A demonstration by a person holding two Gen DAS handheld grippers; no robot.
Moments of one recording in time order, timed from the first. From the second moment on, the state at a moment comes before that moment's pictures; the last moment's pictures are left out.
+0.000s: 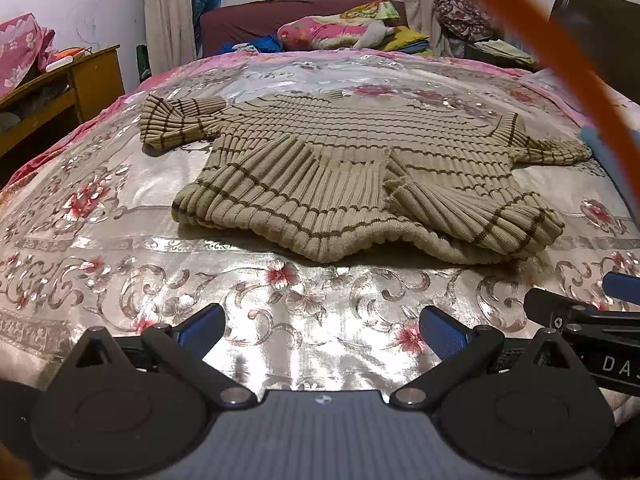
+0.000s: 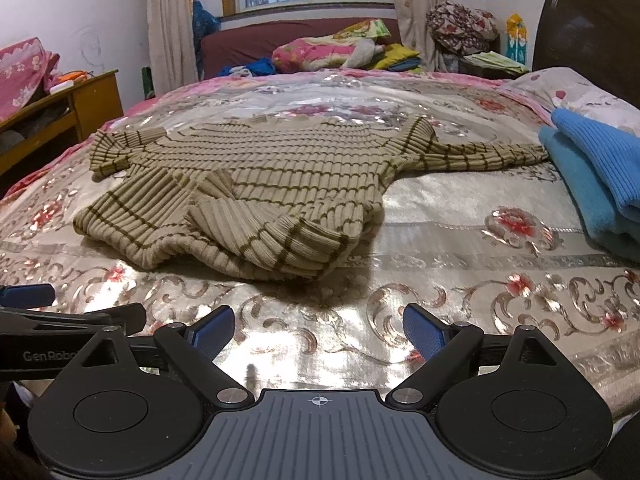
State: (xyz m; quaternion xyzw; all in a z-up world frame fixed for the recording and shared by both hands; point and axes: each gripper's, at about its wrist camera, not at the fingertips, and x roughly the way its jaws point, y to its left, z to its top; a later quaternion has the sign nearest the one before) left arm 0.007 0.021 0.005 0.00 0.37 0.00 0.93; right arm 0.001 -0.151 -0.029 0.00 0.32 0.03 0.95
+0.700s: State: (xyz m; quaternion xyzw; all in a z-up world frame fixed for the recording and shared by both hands) left arm 0.045 0.038 0.019 0.01 0.37 0.01 0.93; right arm 0.040 -0.127 -0.007 -0.03 0.33 0.05 0.94
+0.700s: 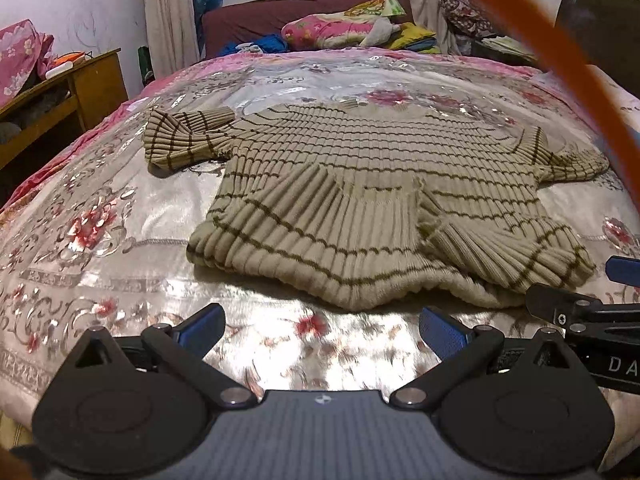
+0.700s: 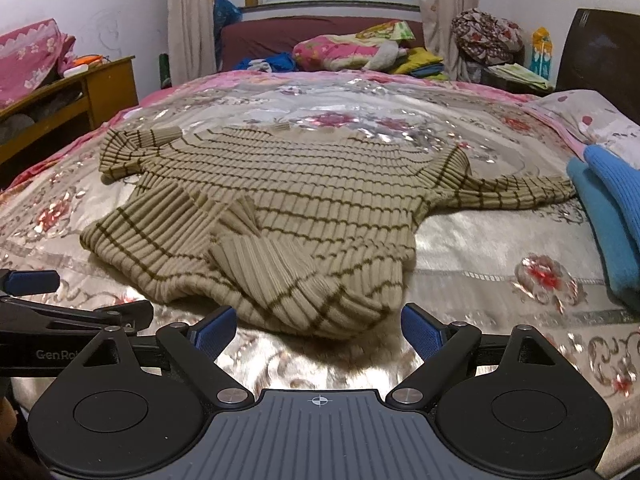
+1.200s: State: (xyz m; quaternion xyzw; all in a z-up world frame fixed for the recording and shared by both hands) left arm 0.074 0.061 0.026 0.00 0.35 0.00 0.94; right arm 0.078 -0.109 0.003 -0.05 0.32 0.06 0.94
